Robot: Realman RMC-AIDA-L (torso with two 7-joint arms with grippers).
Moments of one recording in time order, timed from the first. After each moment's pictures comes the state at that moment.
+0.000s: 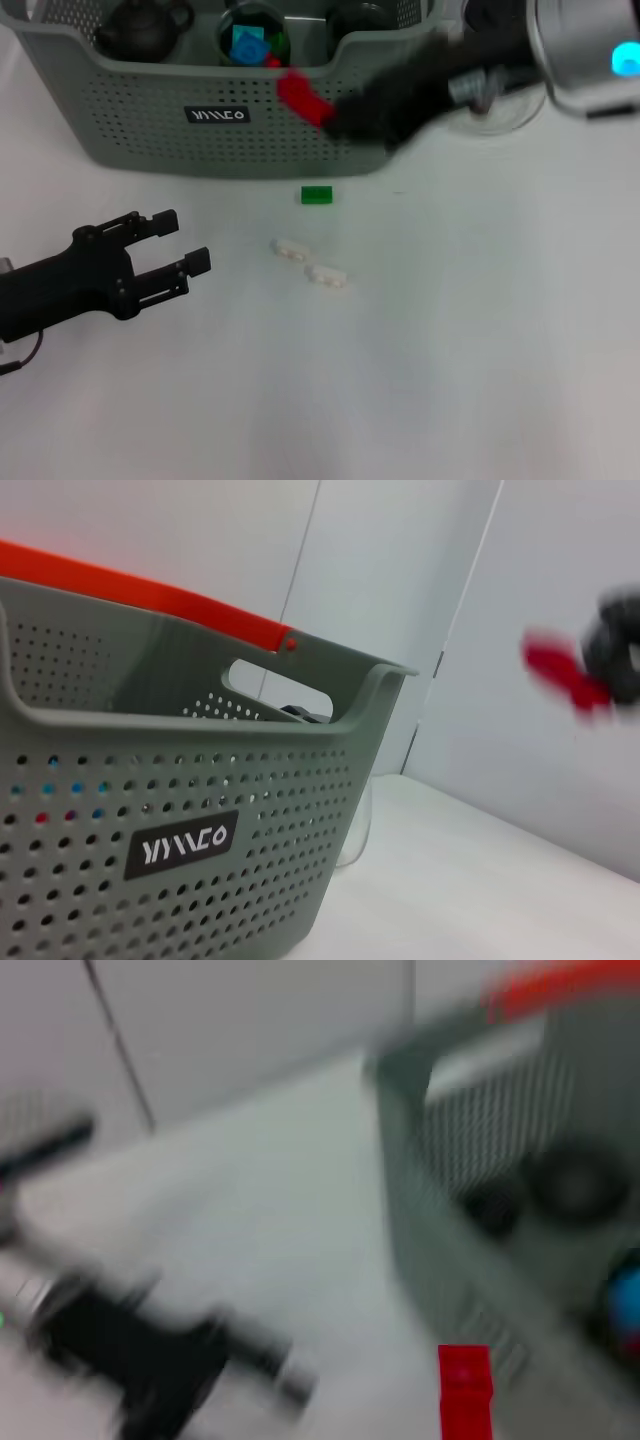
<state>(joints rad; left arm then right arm) -0.30 -2.16 0.34 0.64 2.10 1.71 -1.17 0.62 2.10 -1.46 -1.75 -2.26 -1.56 2.71</state>
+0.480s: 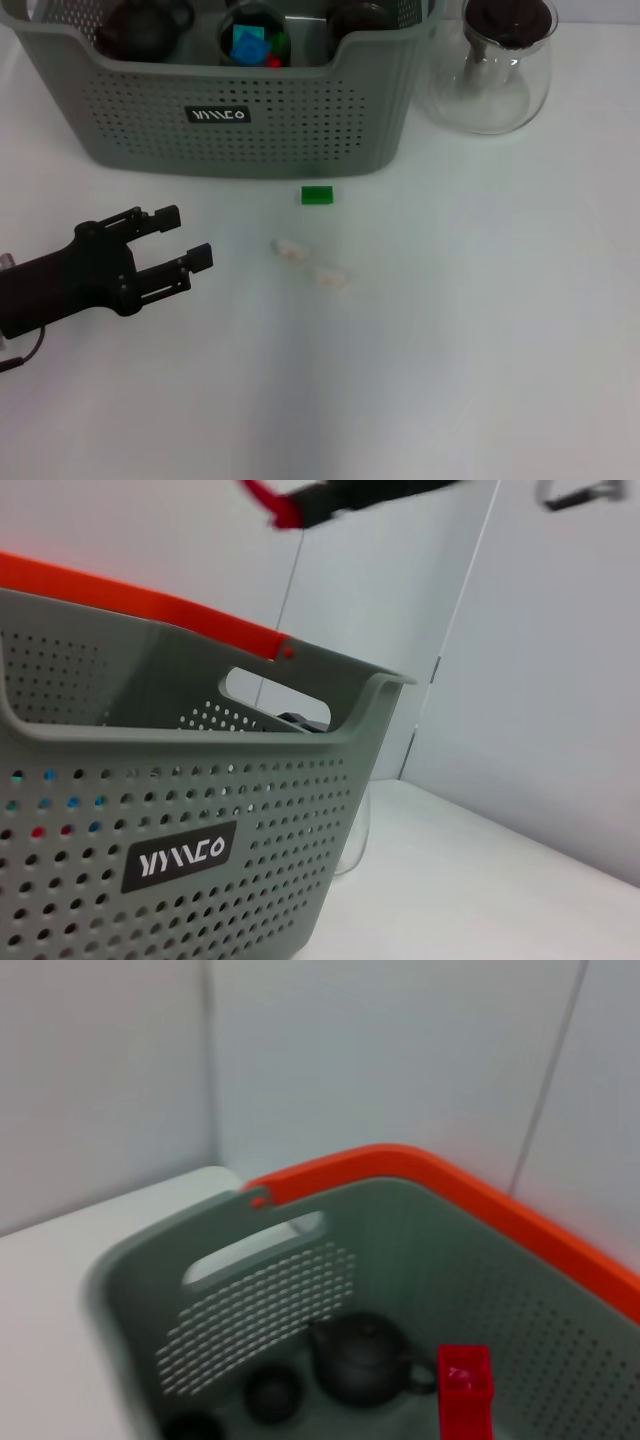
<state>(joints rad) -0.30 -2.16 0.35 0.64 2.09 1.71 -1.17 1.06 2.10 -1.33 -1.19 -2.49 -1.15 2.68</state>
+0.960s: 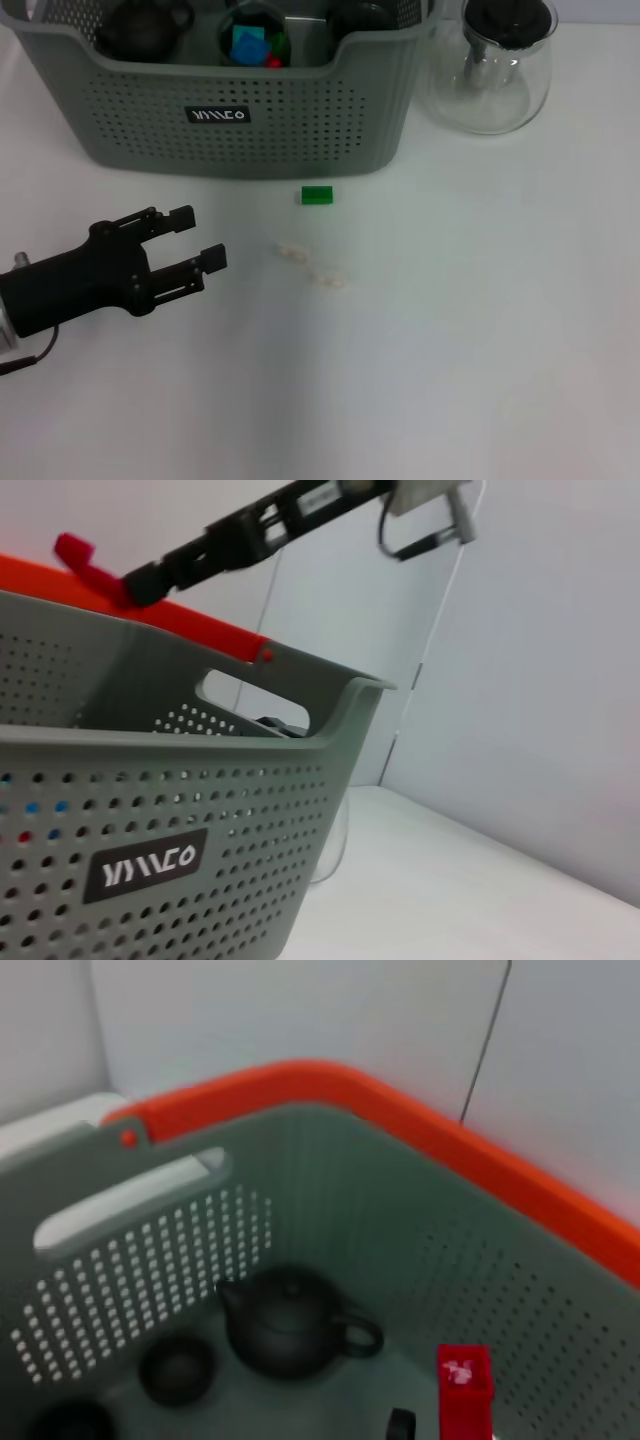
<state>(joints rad) -0.32 -2.16 0.35 0.62 2.10 1.72 -1.17 1.42 2.08 -1.27 -0.46 -2.52 -0.78 2.61</state>
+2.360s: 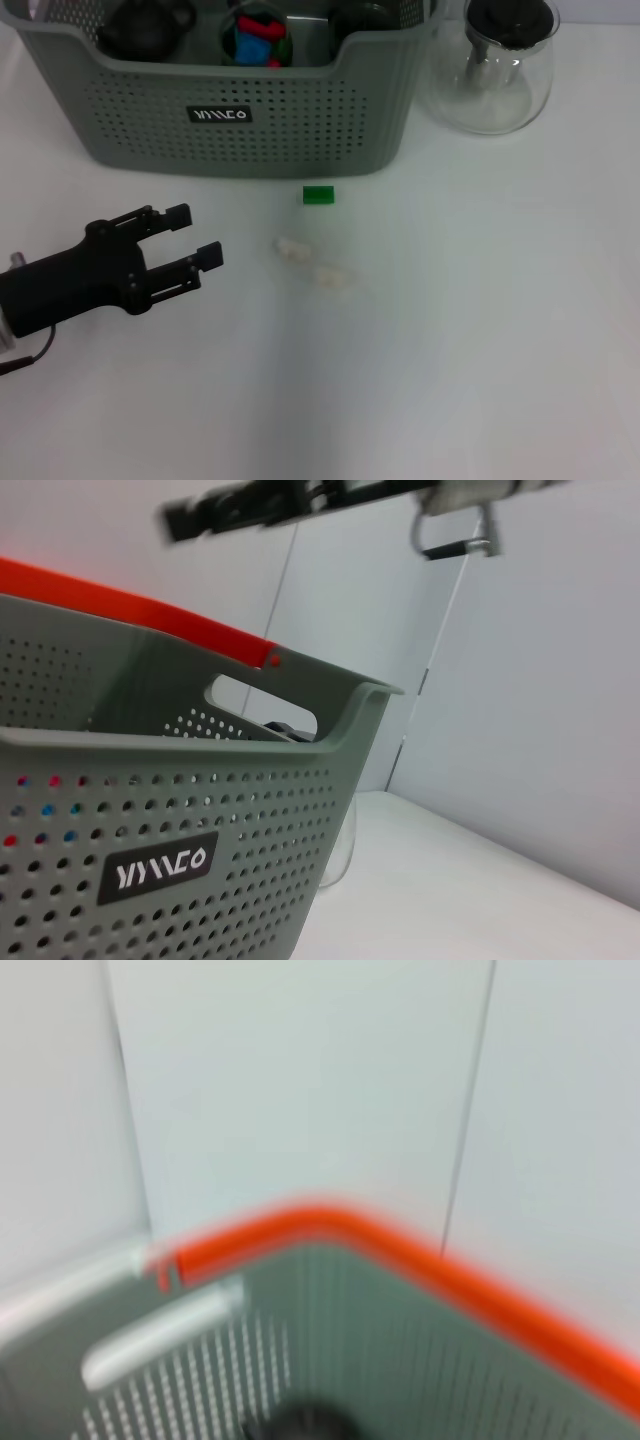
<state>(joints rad) -0.31 -2.16 0.35 0.62 2.09 1.72 -1.17 1.09 2.10 -1.28 -0.88 -2.32 -0.82 2.47</state>
